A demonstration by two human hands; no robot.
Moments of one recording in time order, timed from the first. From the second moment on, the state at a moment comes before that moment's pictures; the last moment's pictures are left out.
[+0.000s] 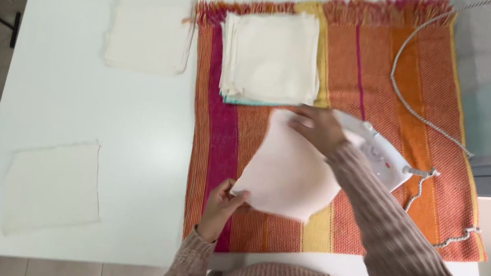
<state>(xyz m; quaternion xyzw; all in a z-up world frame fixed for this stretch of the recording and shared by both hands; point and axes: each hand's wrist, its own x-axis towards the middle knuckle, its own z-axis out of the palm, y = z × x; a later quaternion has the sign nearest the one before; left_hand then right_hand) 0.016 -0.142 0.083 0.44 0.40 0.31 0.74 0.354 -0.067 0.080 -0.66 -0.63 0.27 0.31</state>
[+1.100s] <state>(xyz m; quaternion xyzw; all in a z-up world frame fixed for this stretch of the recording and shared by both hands) -0.037 -0.186 -0.002 0.39 0.51 0.22 0.73 0.290 -0.330 0.014 -0.58 -0.75 -0.11 0.30</state>
